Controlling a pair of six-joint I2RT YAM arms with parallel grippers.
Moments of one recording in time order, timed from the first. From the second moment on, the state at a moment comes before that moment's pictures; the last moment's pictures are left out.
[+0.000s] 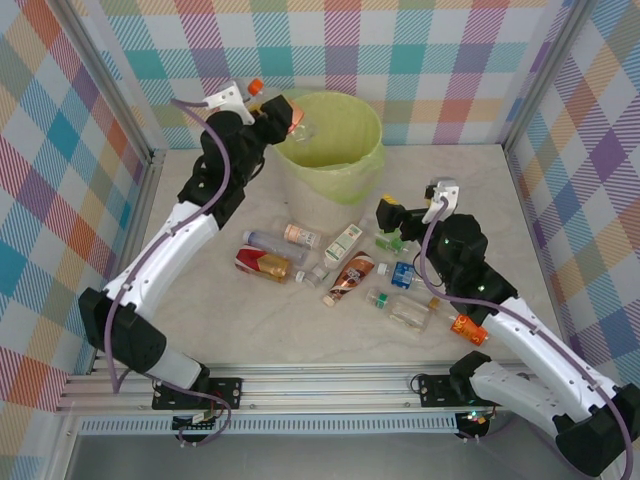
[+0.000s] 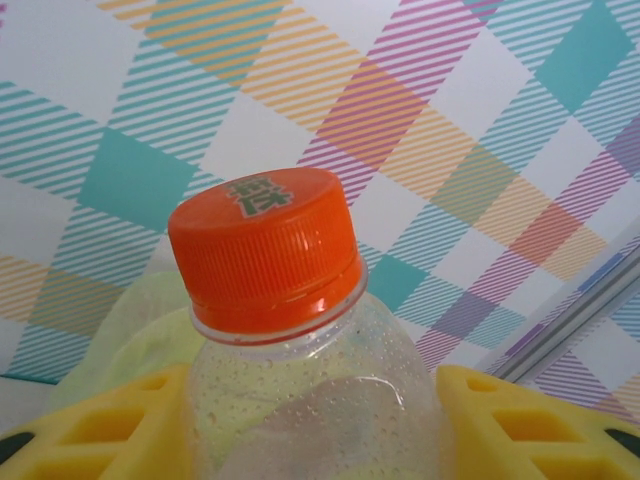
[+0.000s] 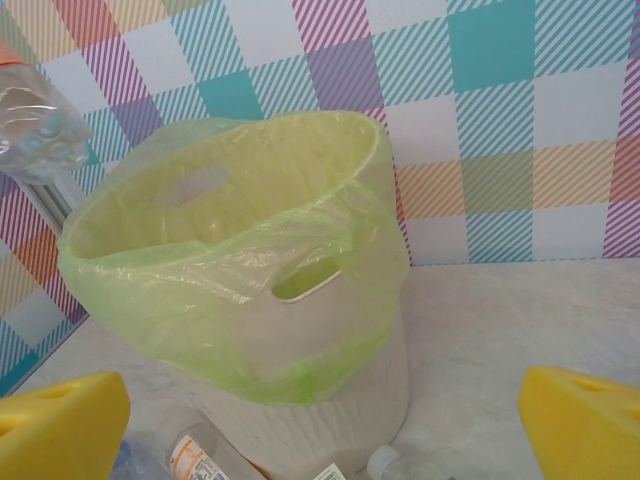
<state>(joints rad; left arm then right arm) -0.46 1.53 1.57 0.00 -0.18 -0.57 0.59 0.87 0.80 -0.01 0.26 0.28</state>
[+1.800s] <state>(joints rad) -0.46 1.91 2.09 -0.71 -0.17 -0.41 0.59 0.88 0.78 -0.21 0.36 0.34</state>
